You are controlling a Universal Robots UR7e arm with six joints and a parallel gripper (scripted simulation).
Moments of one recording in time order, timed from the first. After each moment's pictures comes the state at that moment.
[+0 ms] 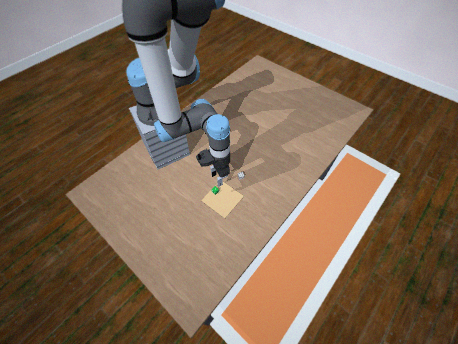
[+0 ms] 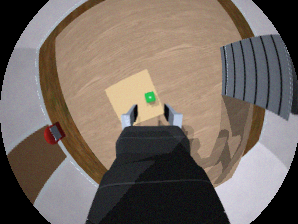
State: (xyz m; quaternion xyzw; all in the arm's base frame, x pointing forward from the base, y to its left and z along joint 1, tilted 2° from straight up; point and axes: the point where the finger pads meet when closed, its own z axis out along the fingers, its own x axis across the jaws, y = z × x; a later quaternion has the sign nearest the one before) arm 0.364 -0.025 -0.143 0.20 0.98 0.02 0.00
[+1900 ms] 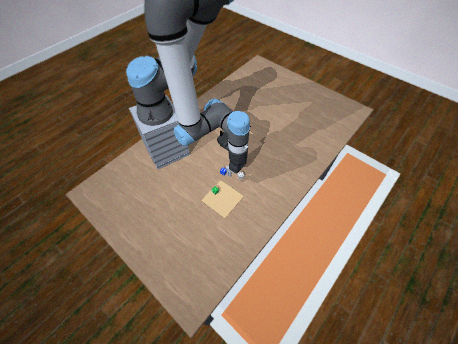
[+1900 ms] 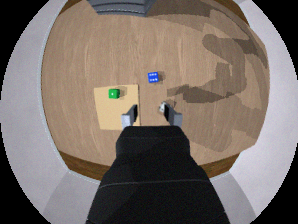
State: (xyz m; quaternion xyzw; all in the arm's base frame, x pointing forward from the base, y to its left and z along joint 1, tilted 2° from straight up) arm 0.388 0.059 -0.147 0.71 0.70 0.01 -0.01
